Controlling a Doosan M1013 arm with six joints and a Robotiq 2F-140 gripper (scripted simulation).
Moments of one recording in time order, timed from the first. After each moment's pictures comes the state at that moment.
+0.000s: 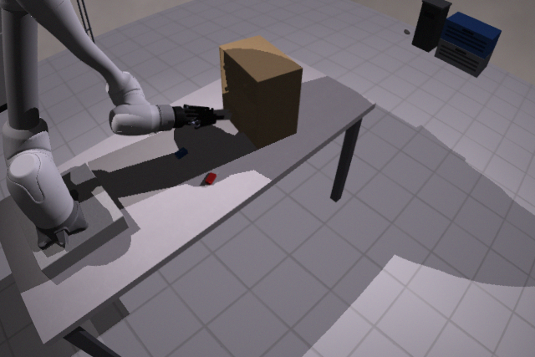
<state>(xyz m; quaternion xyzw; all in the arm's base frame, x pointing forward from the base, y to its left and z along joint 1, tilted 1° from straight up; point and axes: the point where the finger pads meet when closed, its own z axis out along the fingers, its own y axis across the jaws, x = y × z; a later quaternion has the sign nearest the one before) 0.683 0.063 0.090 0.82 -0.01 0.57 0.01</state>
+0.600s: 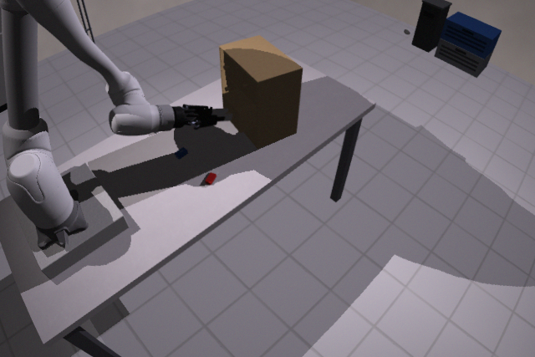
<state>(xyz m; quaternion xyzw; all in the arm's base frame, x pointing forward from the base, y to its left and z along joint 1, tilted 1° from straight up) 0.683 0.063 0.090 0.82 -0.01 0.57 0.01</state>
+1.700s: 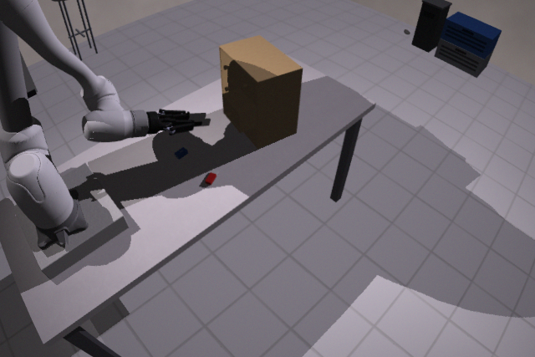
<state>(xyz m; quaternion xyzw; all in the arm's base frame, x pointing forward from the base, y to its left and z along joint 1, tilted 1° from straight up) 0.594 0.066 0.106 0.82 -0.01 0.57 0.01</state>
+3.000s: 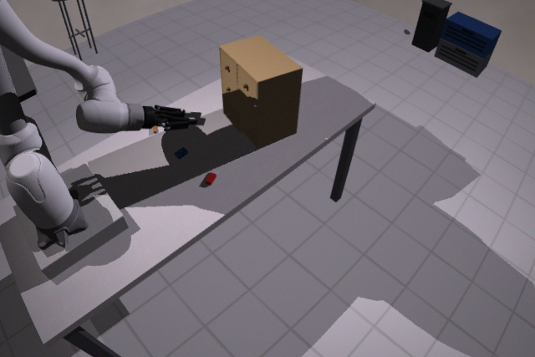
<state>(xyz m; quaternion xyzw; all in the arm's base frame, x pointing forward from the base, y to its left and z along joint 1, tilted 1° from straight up) 0.576 0.067 0.119 0.85 -0.01 0.53 0.01</state>
